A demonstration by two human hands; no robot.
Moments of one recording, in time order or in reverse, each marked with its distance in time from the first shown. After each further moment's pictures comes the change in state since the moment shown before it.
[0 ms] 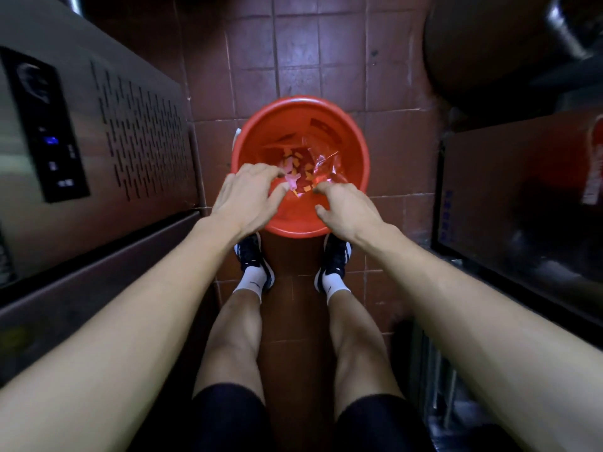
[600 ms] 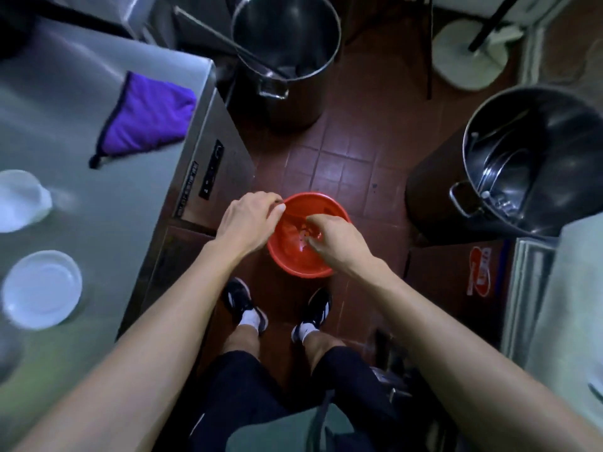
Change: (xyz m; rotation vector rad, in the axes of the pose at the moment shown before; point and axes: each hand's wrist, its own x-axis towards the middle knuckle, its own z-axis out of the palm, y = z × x) left_hand -0.222 0.111 -0.165 -0.109 0.433 -0.185; right_hand -0.208 -0.107 -0.158 -0.146 0.214 -0.453
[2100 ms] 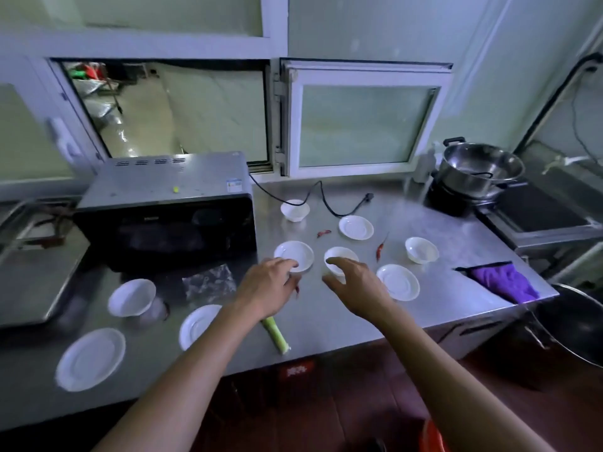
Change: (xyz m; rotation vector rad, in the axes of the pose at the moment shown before) left_hand -0.654 -0.207 -0.065 -0.132 0.824 -0.754; right_hand -0.286 -0.504 0.166 -0.242 -0.126 -0.983
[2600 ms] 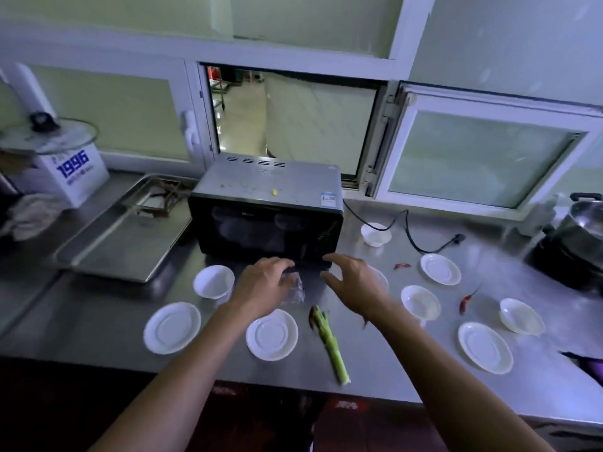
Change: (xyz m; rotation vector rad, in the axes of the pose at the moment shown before) left_hand -0.050 -0.134 -0.072 -0.036 0.164 -0.291; right_hand 0.087 -0.140 0.065 -0.010 -0.110 -0.342
